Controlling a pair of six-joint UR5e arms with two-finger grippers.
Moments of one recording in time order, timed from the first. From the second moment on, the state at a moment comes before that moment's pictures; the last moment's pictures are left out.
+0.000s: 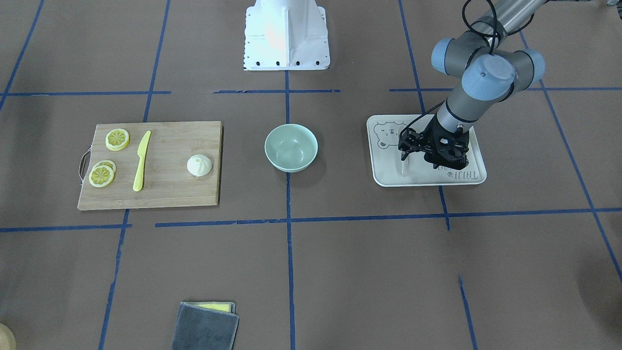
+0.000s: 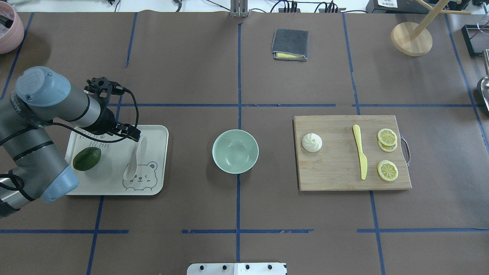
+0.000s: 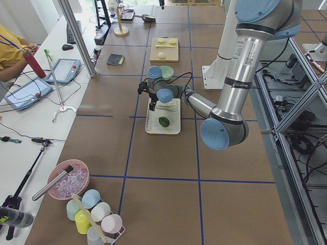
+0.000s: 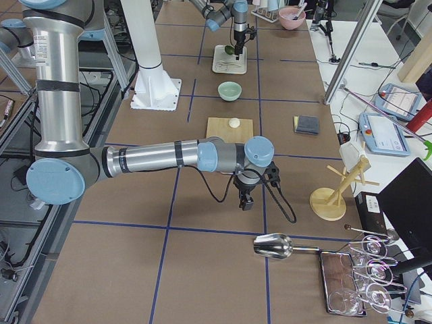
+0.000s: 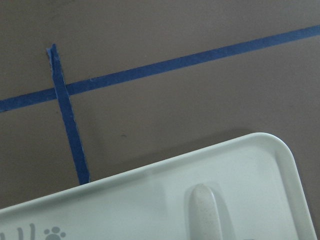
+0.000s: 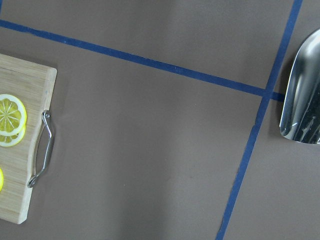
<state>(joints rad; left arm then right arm) -0.72 -1.85 -1.69 -1.96 -2.04 -0.81 1.44 -1.58 1.72 -1.72 2.43 -0.17</state>
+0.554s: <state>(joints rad) -0.70 -1.87 -1.67 -1.95 -2.01 -0.82 1.43 -1.58 1.72 -1.71 2.43 -0.17</state>
